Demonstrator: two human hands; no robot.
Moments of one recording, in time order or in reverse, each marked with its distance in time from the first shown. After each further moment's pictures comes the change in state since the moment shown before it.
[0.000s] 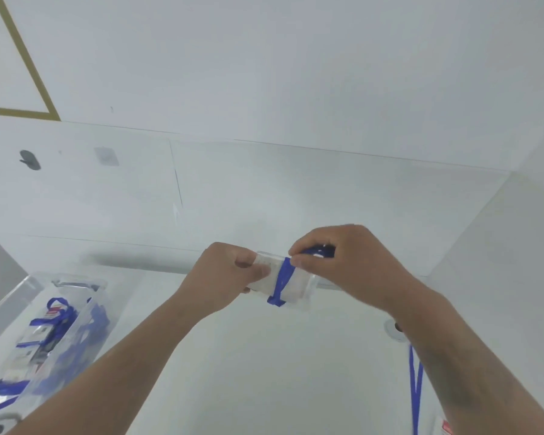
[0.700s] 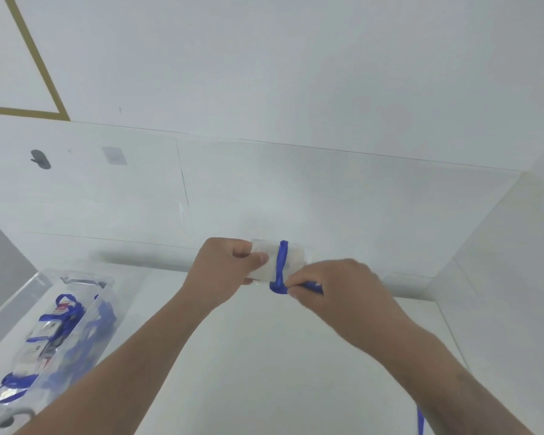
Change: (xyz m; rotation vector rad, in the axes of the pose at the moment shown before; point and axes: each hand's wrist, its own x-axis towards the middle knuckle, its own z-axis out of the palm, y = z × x) left_hand 0.003 0.002 0.000 -0.186 0.156 -0.009; right_hand -0.022 -0.005 0.030 -0.358 -0.005 -0.017
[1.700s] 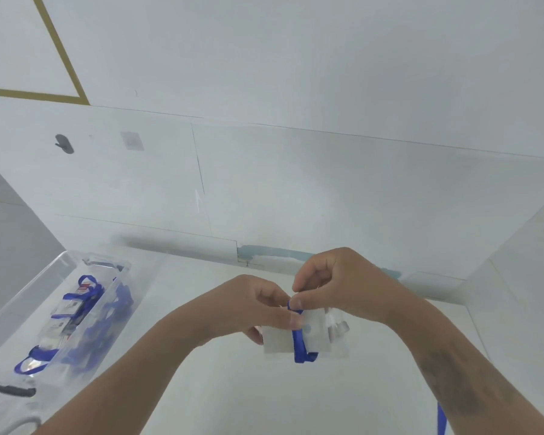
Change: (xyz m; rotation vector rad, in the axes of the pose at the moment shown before) left_hand -0.024 -0.022 0.002 0.124 -0.571 -0.227; right_hand 0.040 0.032 0.019 0.689 -0.404 0.142
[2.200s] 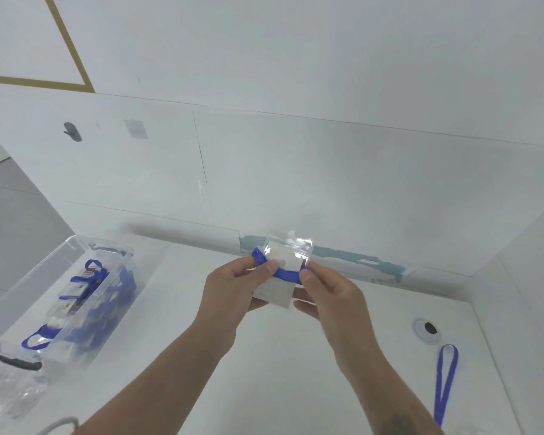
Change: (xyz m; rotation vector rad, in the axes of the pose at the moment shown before) left_hand 0.018 -0.015 0.047 -0.663 0.645 0.045; right_hand -0.009 0.056 0.058 0.678 0.453 0.019
